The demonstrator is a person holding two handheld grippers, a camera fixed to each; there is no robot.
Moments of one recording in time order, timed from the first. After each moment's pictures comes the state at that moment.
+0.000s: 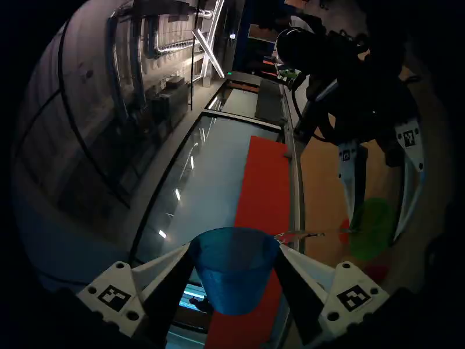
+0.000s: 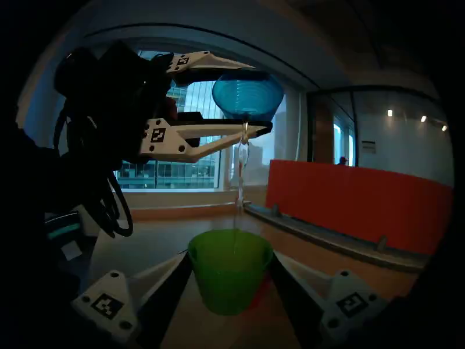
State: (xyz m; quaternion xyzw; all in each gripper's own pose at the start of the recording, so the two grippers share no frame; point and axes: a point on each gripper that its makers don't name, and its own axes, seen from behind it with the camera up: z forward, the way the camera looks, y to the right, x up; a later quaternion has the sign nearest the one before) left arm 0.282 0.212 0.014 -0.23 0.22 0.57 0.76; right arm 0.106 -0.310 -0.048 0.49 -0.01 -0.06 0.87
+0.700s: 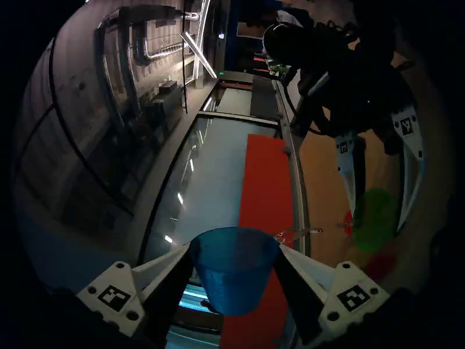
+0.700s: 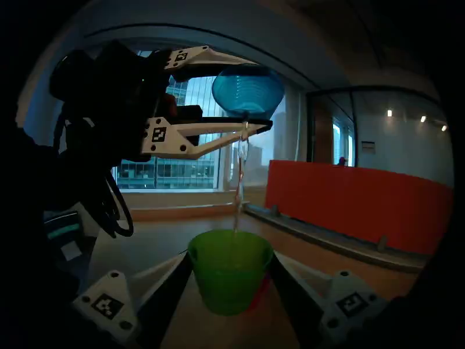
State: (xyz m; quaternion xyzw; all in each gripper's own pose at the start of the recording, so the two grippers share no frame) left arm 0.288 0.213 0.012 -0.22 0.23 0.60 0.73; right arm 0.106 -0.310 -0.049 0.49 -0.01 -0.06 0.87
